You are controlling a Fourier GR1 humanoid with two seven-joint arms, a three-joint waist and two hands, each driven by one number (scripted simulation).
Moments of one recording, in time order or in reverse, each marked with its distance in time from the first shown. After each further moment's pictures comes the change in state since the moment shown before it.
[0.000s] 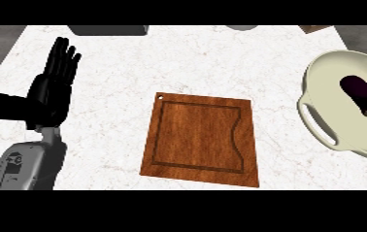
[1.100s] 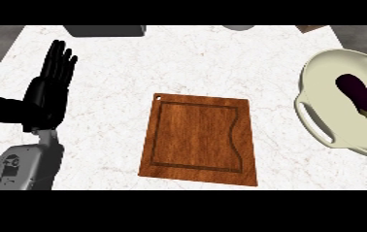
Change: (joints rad) left arm 0.017 -0.007 0.031 0.007 -0.007 -0.030 -0.016; right arm 0.204 0.107 -0.406 -0.341 -0.361 -0.226 -0.409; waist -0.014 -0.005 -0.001
